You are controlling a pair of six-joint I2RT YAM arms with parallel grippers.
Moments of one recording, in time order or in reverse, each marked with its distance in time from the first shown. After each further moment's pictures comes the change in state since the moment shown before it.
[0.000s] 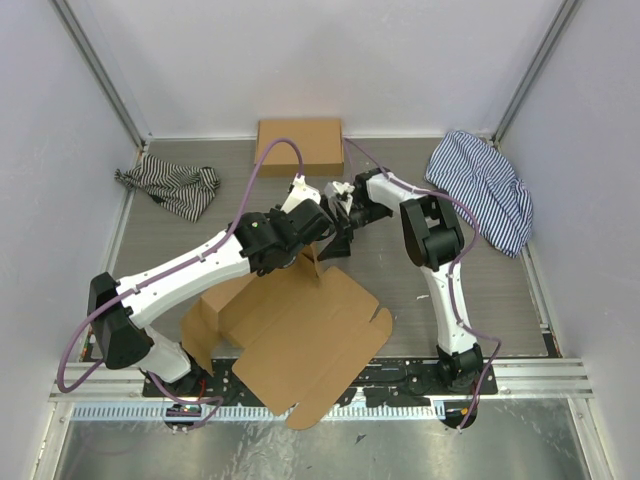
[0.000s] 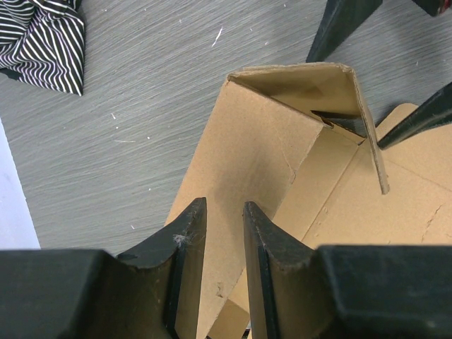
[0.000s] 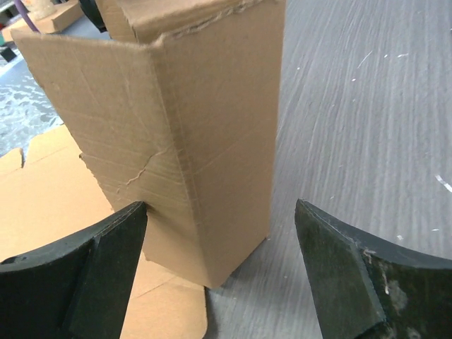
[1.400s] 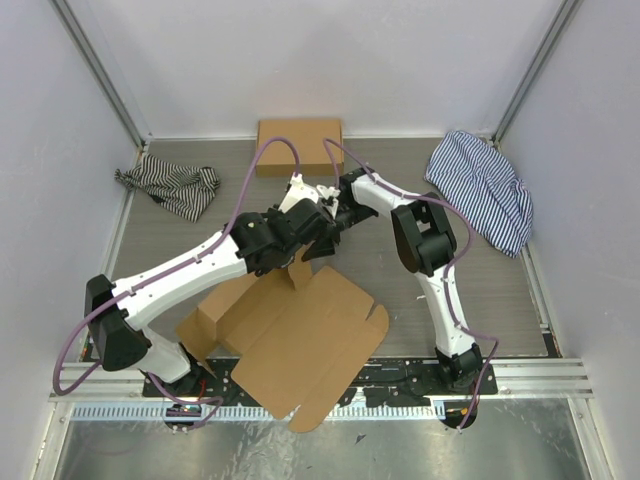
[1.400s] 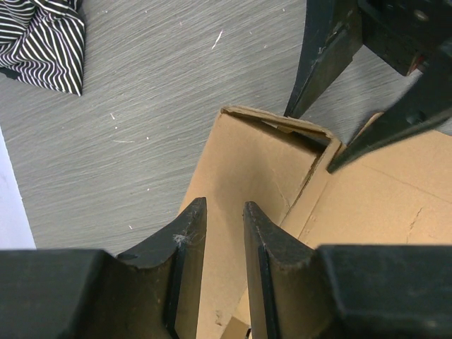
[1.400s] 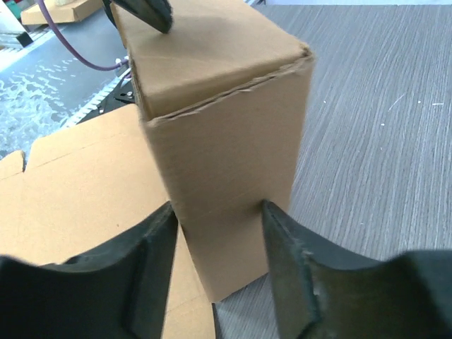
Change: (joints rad) left arm 0.000 -0.016 0.000 0.000 0.001 -0.008; right arm 0.107 -0.031 0.015 -0.003 -0.001 -0.011
